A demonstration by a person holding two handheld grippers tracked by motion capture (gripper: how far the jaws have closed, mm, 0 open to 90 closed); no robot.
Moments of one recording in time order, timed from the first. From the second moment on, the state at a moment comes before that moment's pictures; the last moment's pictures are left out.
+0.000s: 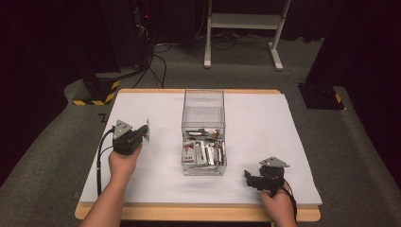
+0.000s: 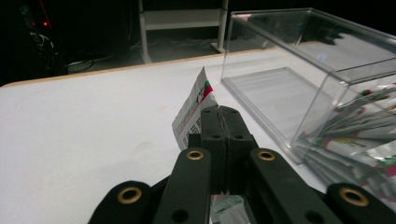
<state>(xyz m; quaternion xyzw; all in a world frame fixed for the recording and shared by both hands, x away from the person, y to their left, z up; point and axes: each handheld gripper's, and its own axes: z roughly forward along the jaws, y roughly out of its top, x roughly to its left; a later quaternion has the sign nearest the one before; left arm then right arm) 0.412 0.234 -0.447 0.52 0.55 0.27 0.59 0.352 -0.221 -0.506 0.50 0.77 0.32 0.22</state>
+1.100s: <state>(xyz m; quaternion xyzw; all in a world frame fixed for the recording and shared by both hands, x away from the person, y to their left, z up) 0.442 0.238 -0.474 0.53 0.59 0.26 0.55 0.352 -0.221 -0.507 0.50 0.77 0.32 0.22</state>
